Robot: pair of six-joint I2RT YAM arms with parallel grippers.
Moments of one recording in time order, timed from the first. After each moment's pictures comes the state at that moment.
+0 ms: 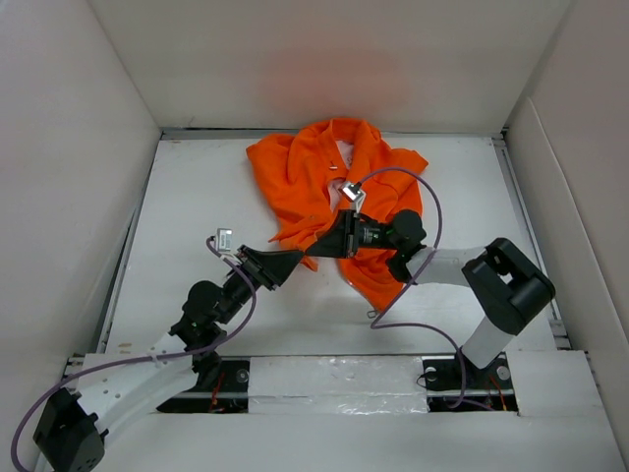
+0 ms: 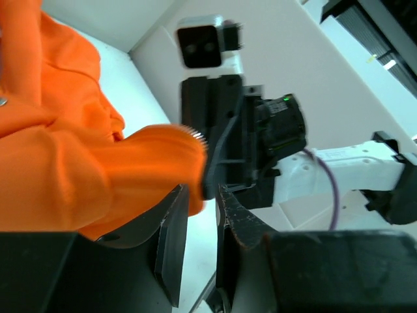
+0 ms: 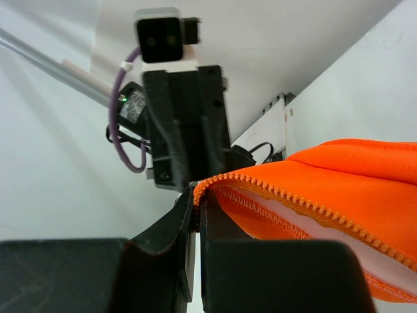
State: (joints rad) left arm -0.74 0.56 0.17 0.60 0.00 -0.93; right arm 0.66 1.66 0.74 1.29 -0.89 1.24
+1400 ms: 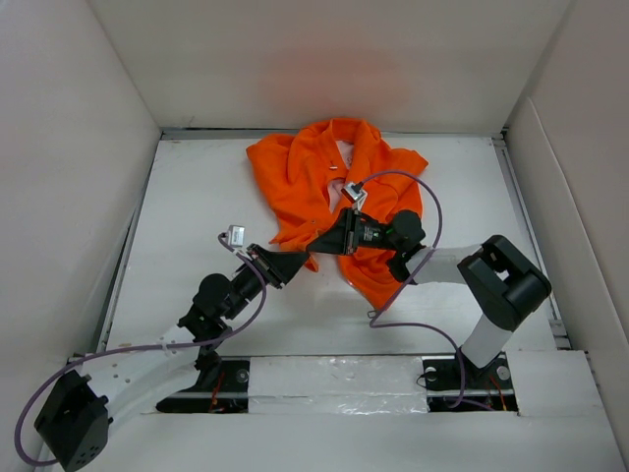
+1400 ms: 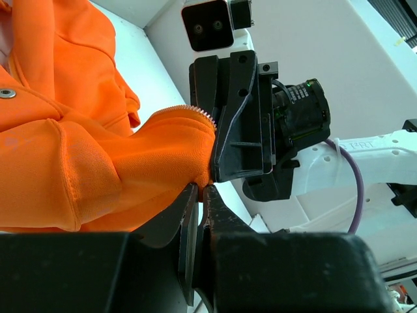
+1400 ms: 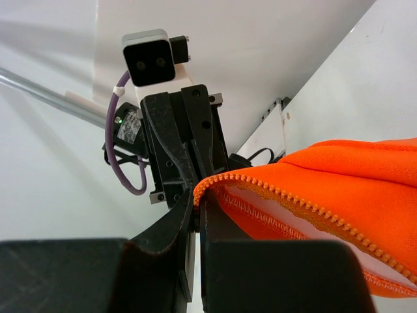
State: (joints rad) left arm -0.74 0.69 0.18 0.66 0.03 -0.92; right arm 0.64 1.70 0.72 1.30 -0.84 1.32
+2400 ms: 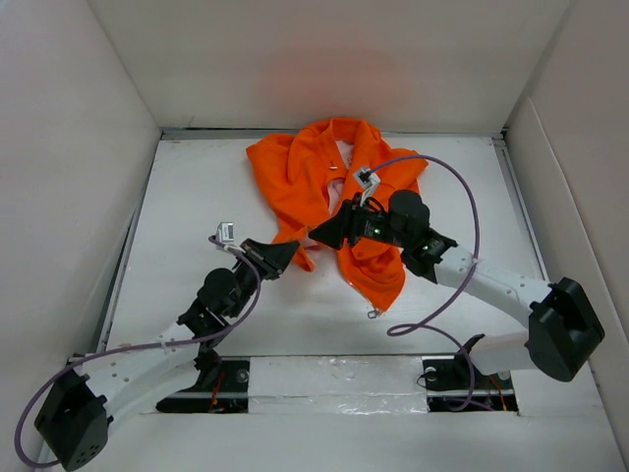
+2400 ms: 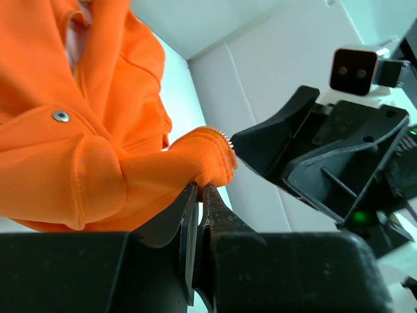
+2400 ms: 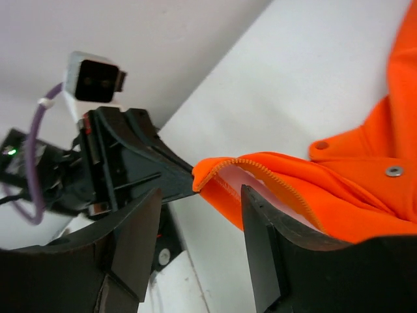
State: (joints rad) left arm -0.74 0.67 0.21 0.52 -0.18 -1.05; right arm 0.69 1.33 0.85 0.43 -0.52 0.66
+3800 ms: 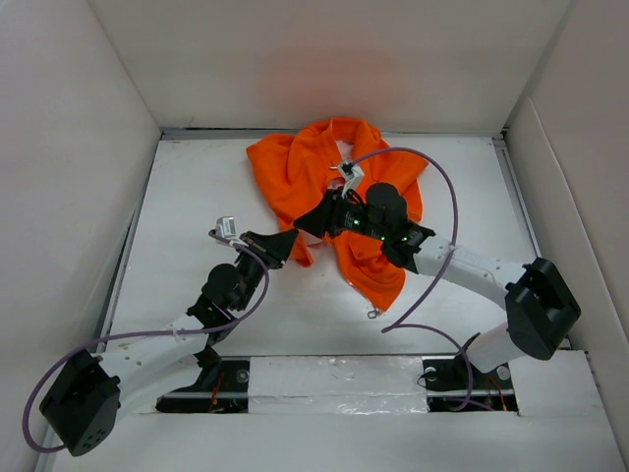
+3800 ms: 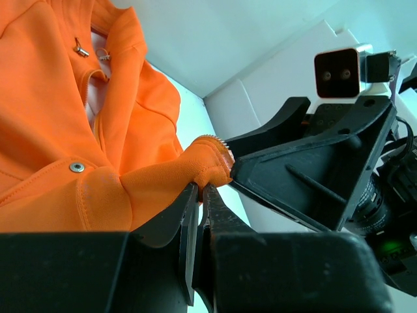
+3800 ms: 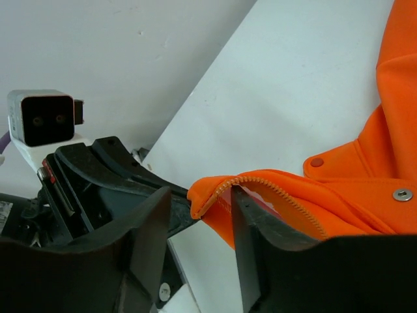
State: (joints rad) left arm -0.74 0.84 0.25 0.71 -0.29 -0.93; right arm 0.76 1.49 1.00 0.38 -0.35 0.69
